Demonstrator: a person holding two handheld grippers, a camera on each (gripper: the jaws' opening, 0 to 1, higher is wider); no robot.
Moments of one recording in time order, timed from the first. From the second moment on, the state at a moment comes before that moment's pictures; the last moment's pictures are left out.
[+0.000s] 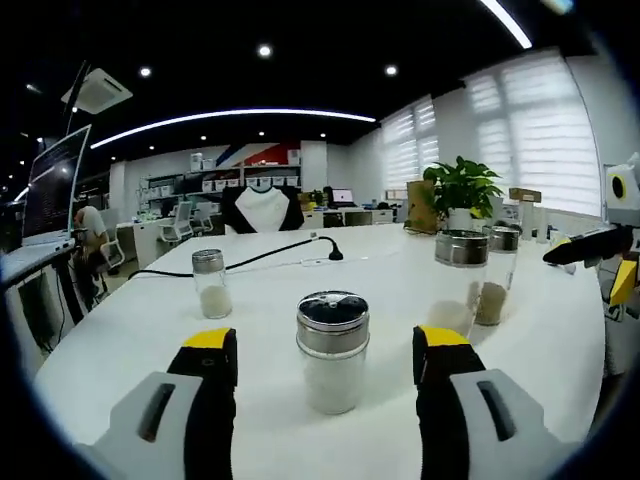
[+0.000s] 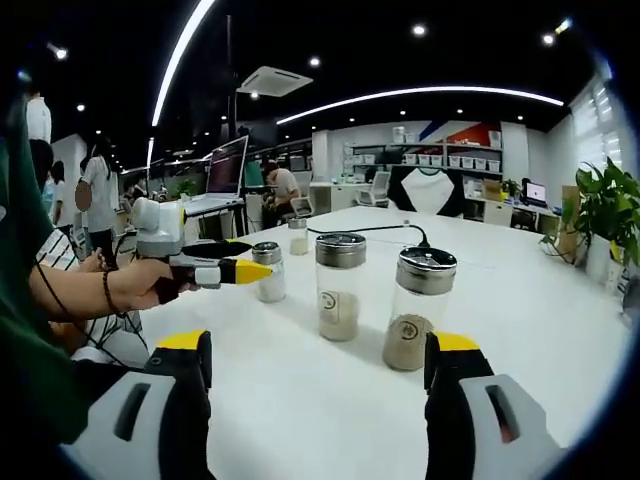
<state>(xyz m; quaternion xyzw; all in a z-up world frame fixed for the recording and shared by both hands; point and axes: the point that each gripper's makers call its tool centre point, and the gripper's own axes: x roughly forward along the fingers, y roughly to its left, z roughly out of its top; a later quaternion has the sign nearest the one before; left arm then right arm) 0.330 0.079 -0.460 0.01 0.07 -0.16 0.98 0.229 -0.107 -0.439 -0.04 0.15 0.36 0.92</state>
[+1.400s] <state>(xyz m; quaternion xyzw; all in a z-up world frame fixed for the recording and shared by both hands) 0.345 0.072 -0.480 0.02 0.10 -0.15 0.98 0.227 -0.100 -0.433 -0.03 0.13 0.37 0.92</state>
